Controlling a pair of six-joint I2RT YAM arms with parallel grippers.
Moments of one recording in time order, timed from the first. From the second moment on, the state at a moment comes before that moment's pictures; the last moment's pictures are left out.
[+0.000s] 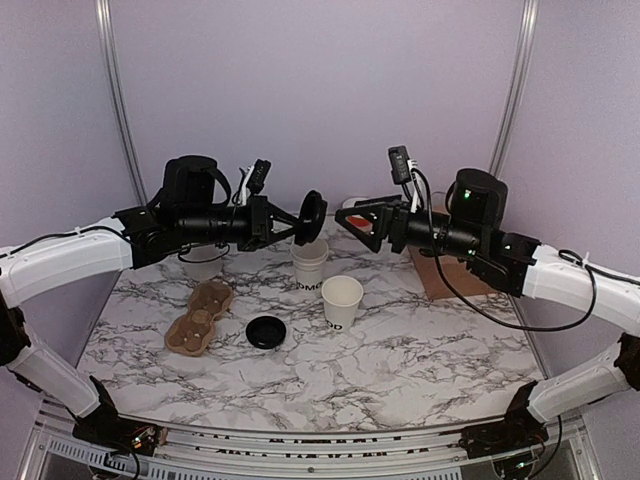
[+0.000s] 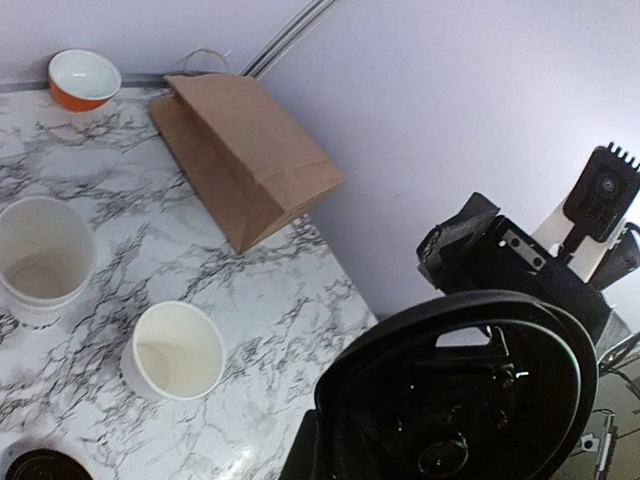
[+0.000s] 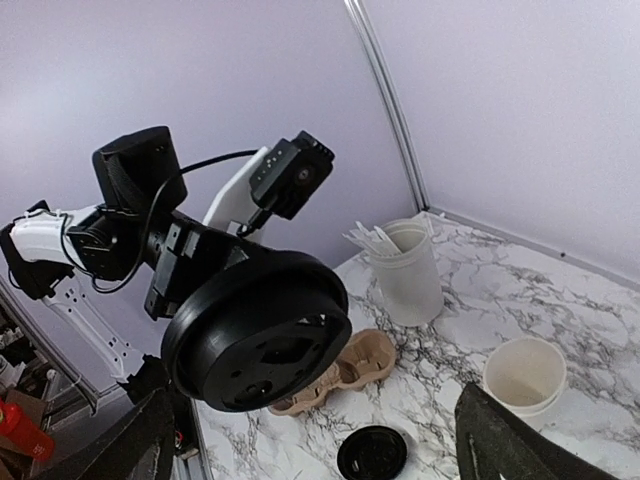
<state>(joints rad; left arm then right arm) -0.77 1.45 1.22 -0.07 0.42 -0.73 0.78 1.25 1.03 0.18 -0.36 0.38</state>
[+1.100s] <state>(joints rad) -0.75 1.51 1.26 0.34 0.82 -1.14 0.89 1.30 1.11 0.41 -0.46 -0.11</state>
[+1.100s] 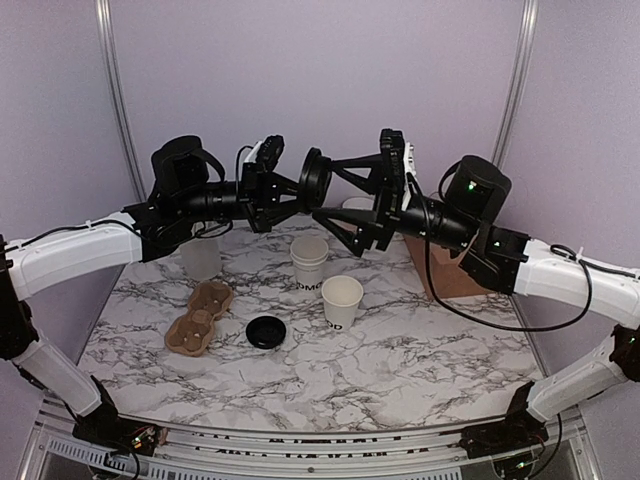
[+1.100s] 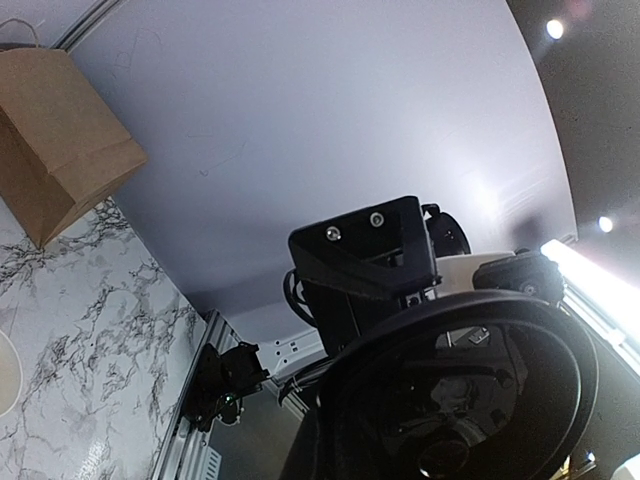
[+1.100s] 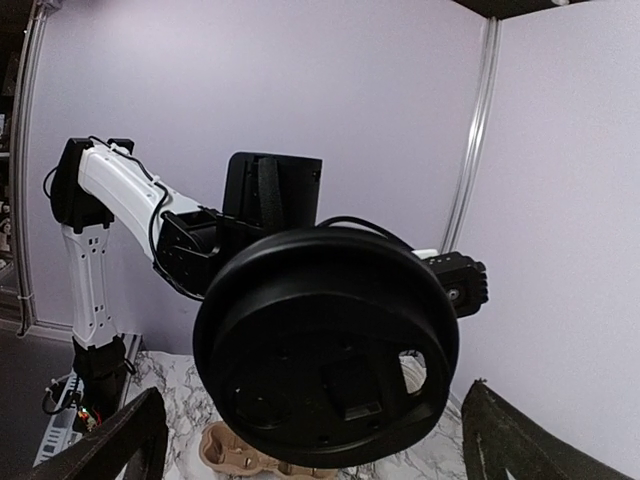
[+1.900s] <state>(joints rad) -0.76 1.51 1.26 0.35 0.83 -1.14 0.90 1.33 1.16 0.35 -0.41 -0.14</state>
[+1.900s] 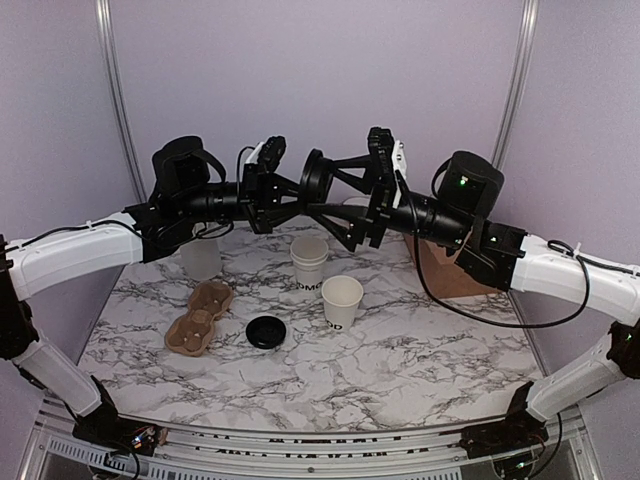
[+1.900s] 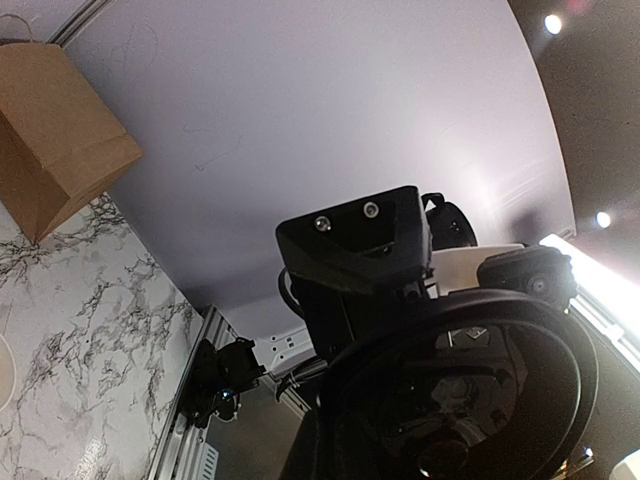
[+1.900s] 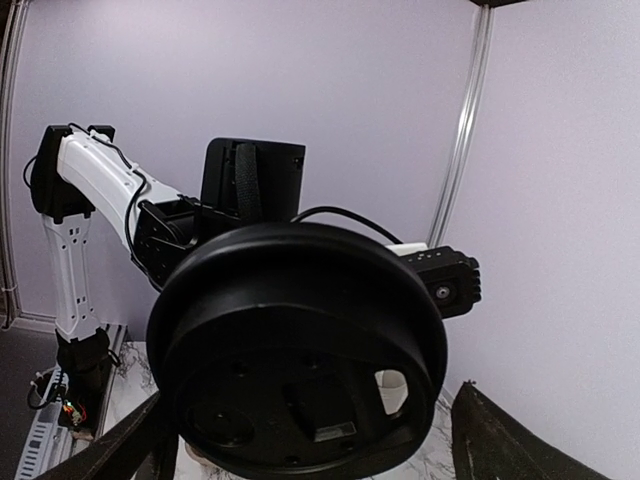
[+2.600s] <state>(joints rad) -0.76 1.52 1.26 0.35 0.83 -1.14 0.90 1.33 1.16 0.34 -0.40 -0.14</state>
